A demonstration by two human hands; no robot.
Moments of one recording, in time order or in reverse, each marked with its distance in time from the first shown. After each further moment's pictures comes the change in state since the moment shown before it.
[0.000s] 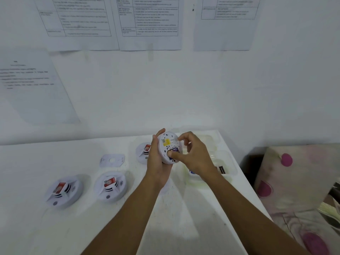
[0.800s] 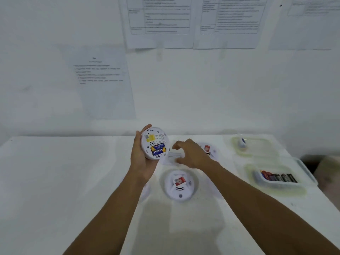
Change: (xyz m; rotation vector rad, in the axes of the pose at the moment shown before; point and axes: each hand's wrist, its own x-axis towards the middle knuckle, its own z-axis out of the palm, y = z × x) left_hand -0.010 0.181 -0.186 -0.036 0.150 0.089; right_hand 0.065 -0.034 0.210 -0.571 -0.415 -0.206
